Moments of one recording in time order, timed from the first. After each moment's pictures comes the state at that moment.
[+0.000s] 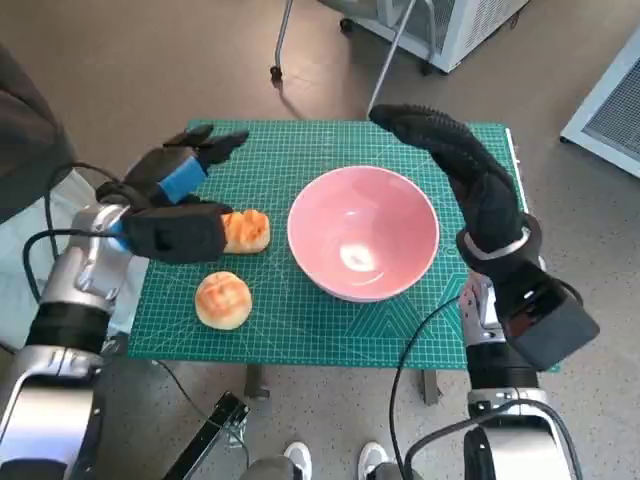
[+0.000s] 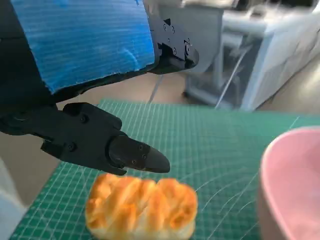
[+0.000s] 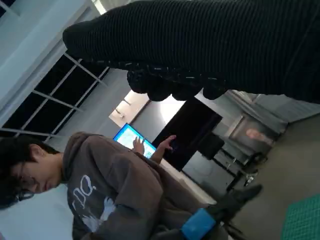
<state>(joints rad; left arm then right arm) -0.91 0.57 -0.29 0.89 0.57 -0.28 -0.29 -0.79 -0.12 -0.10 0.65 0.20 -0.97 0.55</state>
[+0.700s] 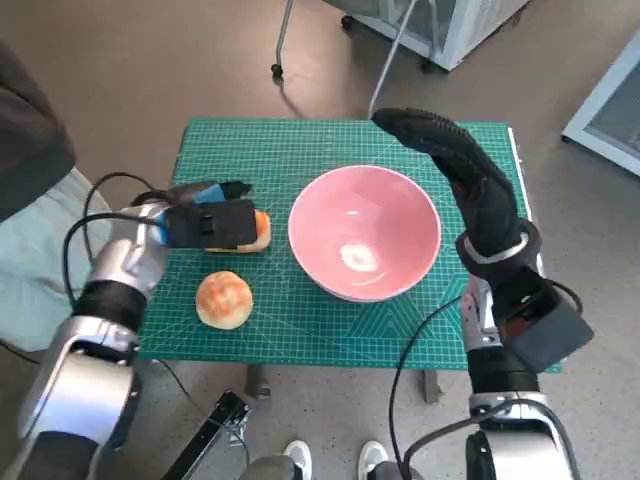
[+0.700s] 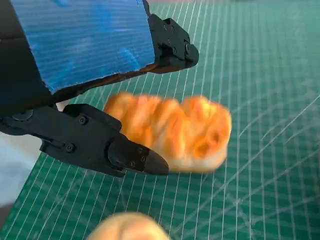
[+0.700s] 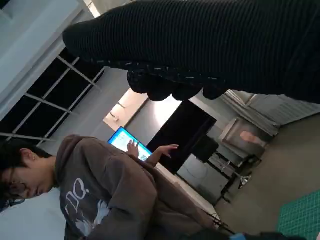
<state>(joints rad) -1.04 0.45 -0.42 1.16 0.60 -0.03 -0.48 -0.76 -0.12 -0.08 0.64 0.19 -0.96 0.51</state>
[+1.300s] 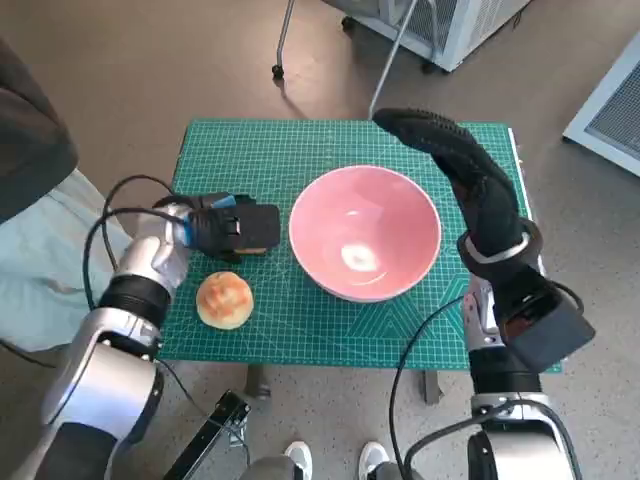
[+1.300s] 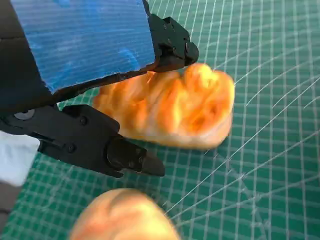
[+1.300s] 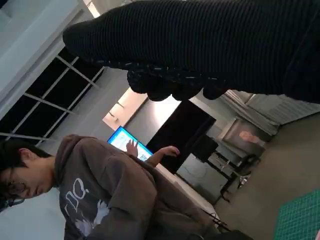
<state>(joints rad) -1.05 0.39 -0.47 1.24 0.63 -0.04 -0.35 -0.76 -0.13 -0.08 0.64 0.20 -0.96 0.51</state>
